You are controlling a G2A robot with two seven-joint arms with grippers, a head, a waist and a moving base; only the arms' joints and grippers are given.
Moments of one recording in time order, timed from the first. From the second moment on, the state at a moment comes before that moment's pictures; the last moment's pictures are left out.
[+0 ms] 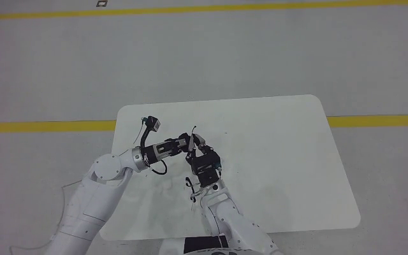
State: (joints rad) left arm 1.39 -1.07 -1.26 -1.52 -0.37 -0.34 -0.92; right arm -1.60 -1.54 0.81 -1.61 -1.50 0.34 -0.38
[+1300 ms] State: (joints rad) left arm 1.39 -1.07 -1.26 -1.52 -0.37 -0.34 -0.92; right arm -1.61 -1.54 0.81 -1.62 -1.47 0.32 -0.35
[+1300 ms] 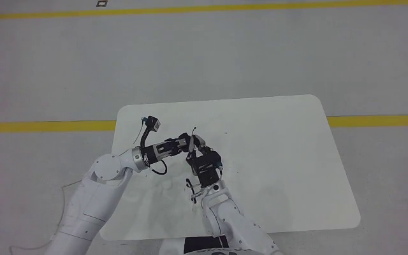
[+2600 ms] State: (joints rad) left arm 1.39 -1.07 -1.26 -1.52 -0.37 -0.34 -0.92; right arm -1.70 -1.48 0.87 -1.67 -1.57 0.34 -0.51
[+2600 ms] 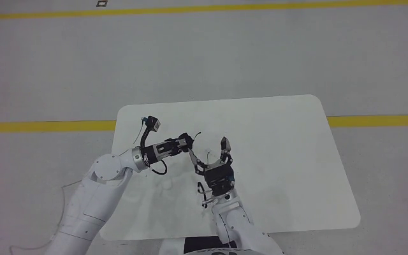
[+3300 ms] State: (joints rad) left arm 1.39 -1.07 -1.30 -1.47 -0.69 -0.18 -1.08; right arm -1.67 -1.42 0.96 -1.58 -1.57 0.34 -0.68
